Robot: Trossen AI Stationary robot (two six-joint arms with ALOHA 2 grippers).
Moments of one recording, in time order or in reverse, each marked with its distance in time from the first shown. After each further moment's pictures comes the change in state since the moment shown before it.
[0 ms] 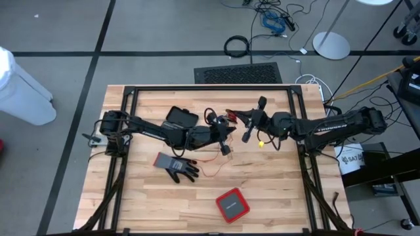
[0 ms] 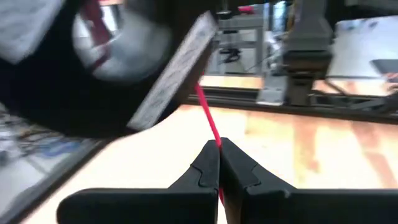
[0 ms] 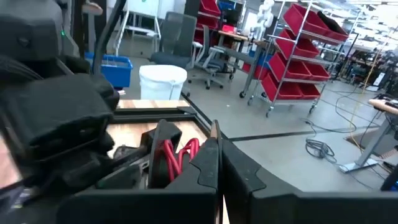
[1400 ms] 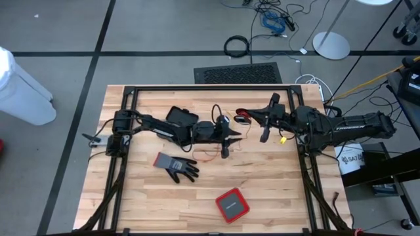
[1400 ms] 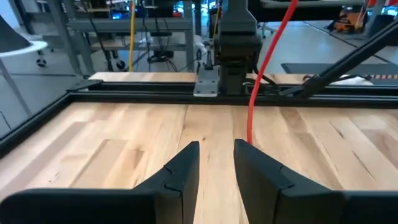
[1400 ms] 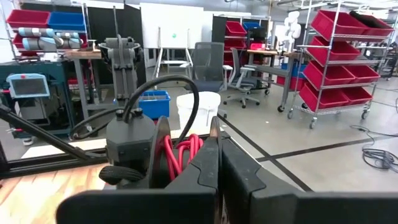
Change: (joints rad) left arm 0.090 0.130 -0.001 0.148 0.417 -0.019; right arm -0.004 -0.282 0.001 -0.194 -0.156 0.140
